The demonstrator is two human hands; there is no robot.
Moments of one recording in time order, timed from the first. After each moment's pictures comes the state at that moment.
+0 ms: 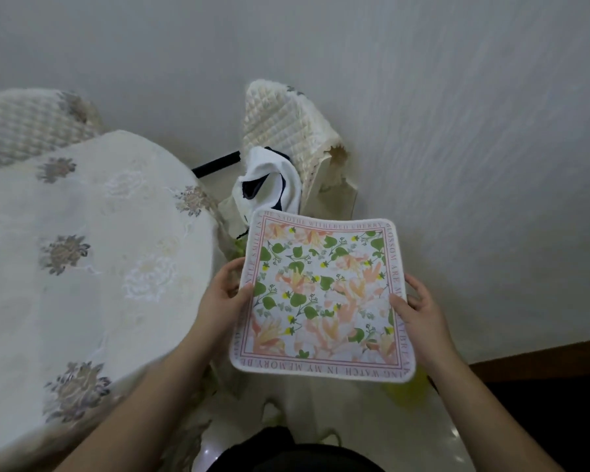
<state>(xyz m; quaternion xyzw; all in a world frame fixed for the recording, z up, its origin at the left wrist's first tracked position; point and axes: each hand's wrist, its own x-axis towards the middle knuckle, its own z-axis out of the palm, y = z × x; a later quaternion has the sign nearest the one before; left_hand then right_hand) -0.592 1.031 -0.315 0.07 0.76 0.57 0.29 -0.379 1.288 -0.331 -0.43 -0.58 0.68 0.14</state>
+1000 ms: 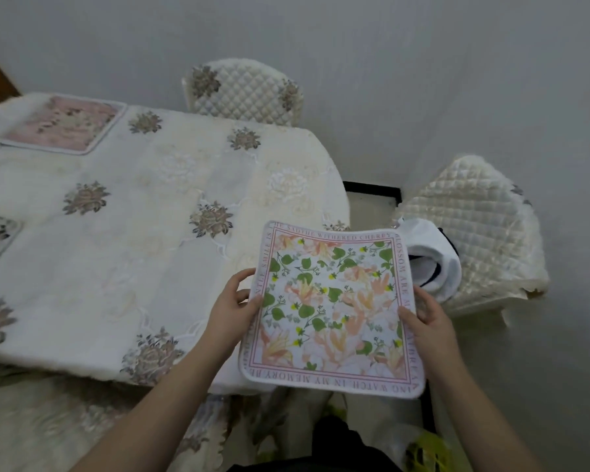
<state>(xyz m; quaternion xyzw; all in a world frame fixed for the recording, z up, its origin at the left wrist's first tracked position) -0.728 0.899 -0.344 -0.14 0.75 0.64 0.10 -0.706 1.239 -0.321 -0.20 -0.71 0.67 -0.05</state>
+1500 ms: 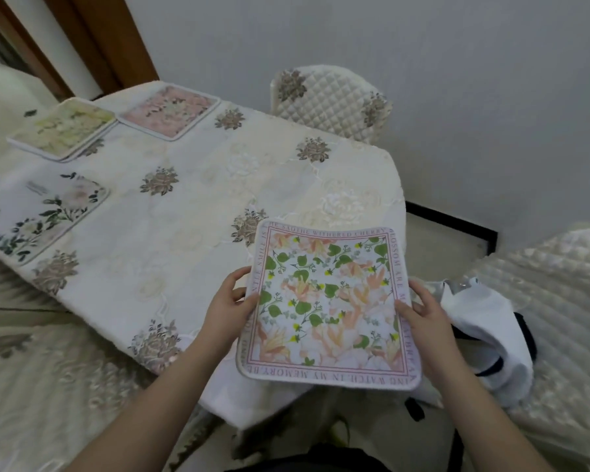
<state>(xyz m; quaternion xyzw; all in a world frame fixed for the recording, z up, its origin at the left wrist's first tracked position) -0.777 0.919 -0.335 -0.32 0.70 0.64 -0.02 -0.888 1.241 -0.342 -0.11 -0.69 0.68 -0.22</state>
